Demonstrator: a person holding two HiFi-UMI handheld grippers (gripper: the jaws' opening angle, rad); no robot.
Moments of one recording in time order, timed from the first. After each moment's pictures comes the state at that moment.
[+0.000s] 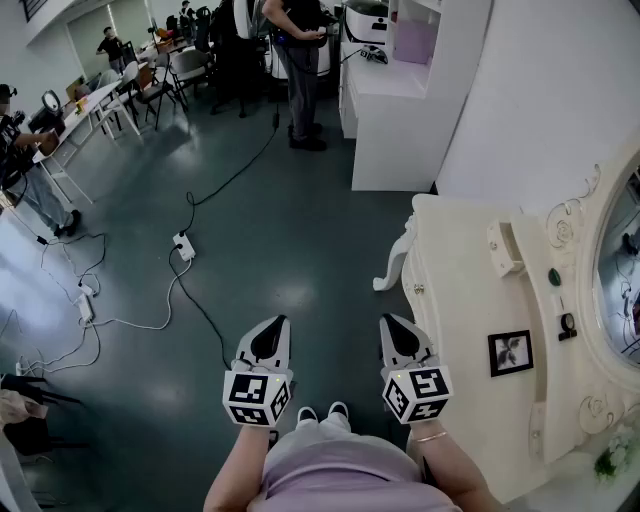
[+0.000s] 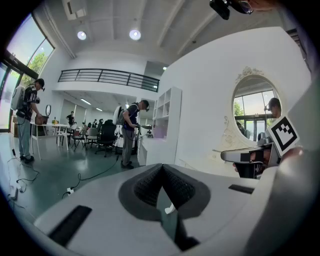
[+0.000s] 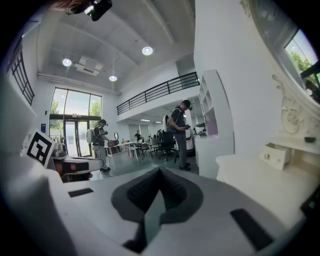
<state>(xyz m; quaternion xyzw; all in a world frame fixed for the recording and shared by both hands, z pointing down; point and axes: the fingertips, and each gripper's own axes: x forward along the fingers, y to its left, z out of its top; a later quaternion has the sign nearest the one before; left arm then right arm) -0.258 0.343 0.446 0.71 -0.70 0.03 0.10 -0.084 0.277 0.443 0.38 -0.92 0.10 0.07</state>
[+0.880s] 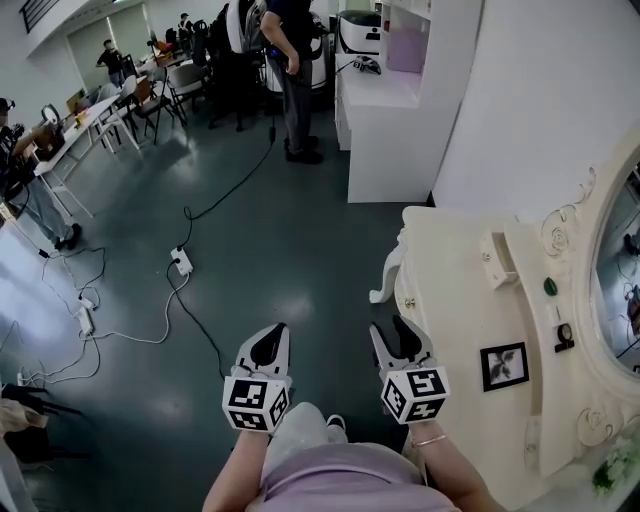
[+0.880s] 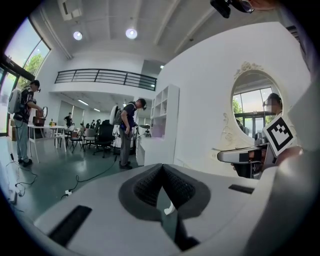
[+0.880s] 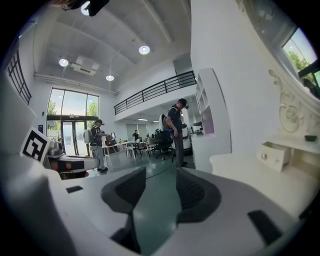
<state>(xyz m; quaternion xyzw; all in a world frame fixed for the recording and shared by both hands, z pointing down) -0.235 0.320 0.447 0.71 -0.69 0.05 0.10 -0.060 0.248 0.452 0.39 -0.91 0.11 0.08</state>
